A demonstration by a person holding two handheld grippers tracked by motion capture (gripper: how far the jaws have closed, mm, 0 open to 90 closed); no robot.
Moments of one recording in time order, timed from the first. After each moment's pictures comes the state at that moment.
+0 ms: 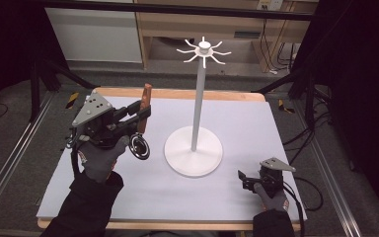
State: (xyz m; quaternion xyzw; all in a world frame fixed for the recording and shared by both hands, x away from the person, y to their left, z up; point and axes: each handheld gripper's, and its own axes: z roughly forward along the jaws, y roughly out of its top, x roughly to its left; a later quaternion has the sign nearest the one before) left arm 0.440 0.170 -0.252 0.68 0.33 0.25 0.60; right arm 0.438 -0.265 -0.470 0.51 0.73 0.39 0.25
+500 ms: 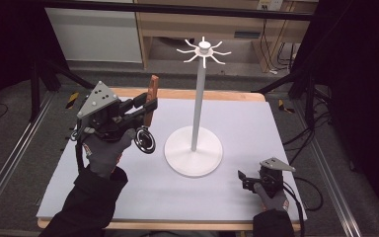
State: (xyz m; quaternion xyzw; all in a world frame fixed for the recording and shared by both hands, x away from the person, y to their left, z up) left arm 0.443 0.157 -0.232 0.68 0.32 0.26 0.61; right arm 0.438 -0.264 -0.470 0.51 0.73 0.39 0.25
